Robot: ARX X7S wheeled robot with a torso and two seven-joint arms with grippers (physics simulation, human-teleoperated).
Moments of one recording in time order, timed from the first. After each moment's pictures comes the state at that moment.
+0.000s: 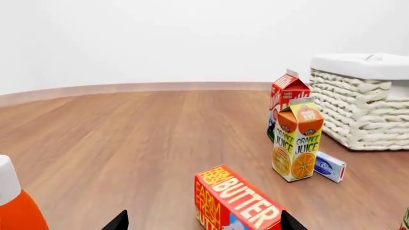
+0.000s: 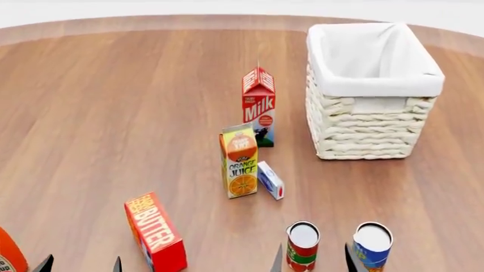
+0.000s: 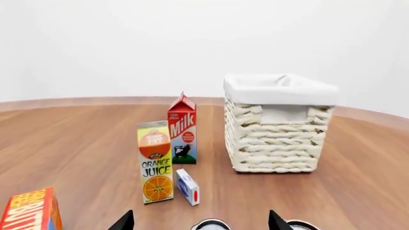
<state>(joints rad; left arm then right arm) -0.01 -0.12 0.14 0.00 -0.12 0.01 -0.14 0.02 0.13 -0.13 -0.15 0.13 0.11 0.11</state>
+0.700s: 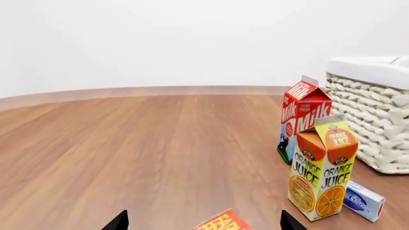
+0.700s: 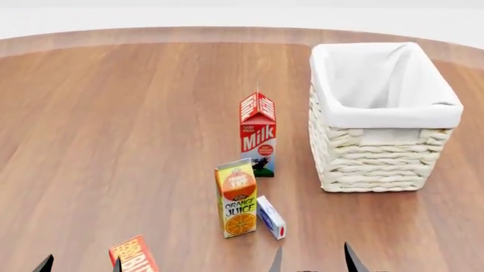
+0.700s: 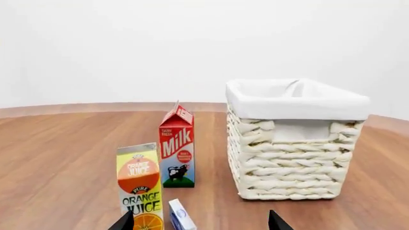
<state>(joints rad) -0.01 -0.14 0.17 -0.01 -0.14 0.02 -0.17 0.03 0.15 -0.16 -0.14 0.16 0.10 0.13</state>
